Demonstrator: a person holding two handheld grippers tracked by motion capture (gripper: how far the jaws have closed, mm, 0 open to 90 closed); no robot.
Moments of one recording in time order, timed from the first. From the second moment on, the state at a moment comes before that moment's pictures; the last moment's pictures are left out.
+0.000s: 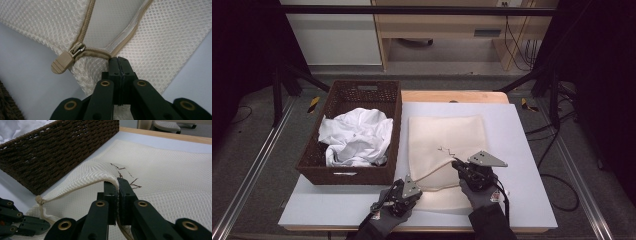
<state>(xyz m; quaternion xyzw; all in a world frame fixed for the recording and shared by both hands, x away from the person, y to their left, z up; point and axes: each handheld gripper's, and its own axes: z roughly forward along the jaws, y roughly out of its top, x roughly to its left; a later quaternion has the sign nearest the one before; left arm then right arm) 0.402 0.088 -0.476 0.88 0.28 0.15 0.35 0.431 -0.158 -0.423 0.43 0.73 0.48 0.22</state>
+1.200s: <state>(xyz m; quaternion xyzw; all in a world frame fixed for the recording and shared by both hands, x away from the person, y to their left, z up) 0.411 0.149 -0.378 0.81 0.32 0.20 0.45 0.431 -0.165 -0.426 0.44 0.72 0.49 0.21</state>
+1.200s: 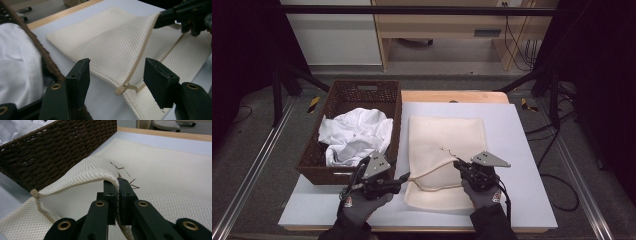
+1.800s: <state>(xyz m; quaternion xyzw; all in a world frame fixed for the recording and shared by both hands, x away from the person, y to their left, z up) 0.464 0.207 -0.335 0.79 0.36 0.27 0.41 0.432 -0.164 -0.426 0.44 0.72 0.48 0.21</state>
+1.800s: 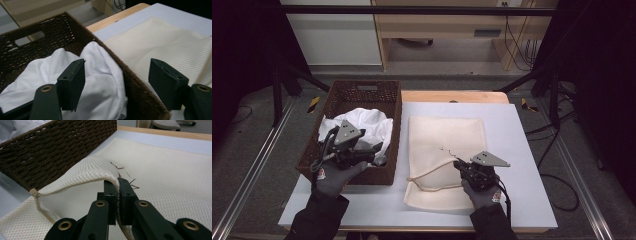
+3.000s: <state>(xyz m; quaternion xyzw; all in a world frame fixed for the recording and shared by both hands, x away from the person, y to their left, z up) 0.549 0.235 -0.402 0.84 0.39 0.23 0.29 0.435 -0.165 -0.430 0.44 0.73 0.48 0.20</state>
